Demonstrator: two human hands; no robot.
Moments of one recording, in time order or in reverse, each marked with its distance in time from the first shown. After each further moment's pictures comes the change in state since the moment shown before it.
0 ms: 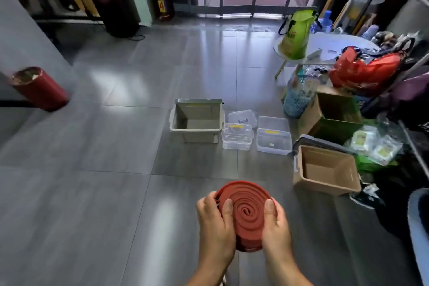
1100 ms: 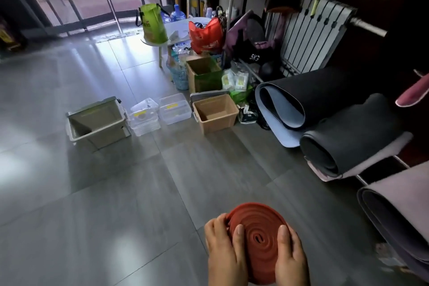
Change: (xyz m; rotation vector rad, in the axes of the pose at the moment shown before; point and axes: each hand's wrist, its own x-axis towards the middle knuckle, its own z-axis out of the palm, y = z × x) left_hand -0.415 -0.059 0.011 -0.107 -0.493 0.301; right_hand -0.342 0.201 -0.243 0.271 0.731 0.015
